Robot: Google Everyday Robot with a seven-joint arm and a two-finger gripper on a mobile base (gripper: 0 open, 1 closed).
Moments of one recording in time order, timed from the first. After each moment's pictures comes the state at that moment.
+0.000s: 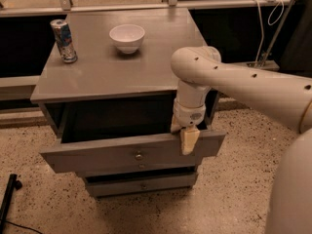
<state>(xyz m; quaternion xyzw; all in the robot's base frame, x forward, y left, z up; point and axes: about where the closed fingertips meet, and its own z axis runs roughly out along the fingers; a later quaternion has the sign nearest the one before) 0.525 -0.094 0.676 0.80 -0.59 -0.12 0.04</state>
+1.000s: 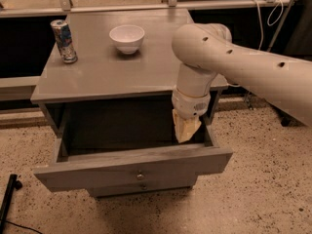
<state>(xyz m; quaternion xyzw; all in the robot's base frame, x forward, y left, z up) 0.501 -0.079 0.749 0.83 -0.55 -0.10 0.00</state>
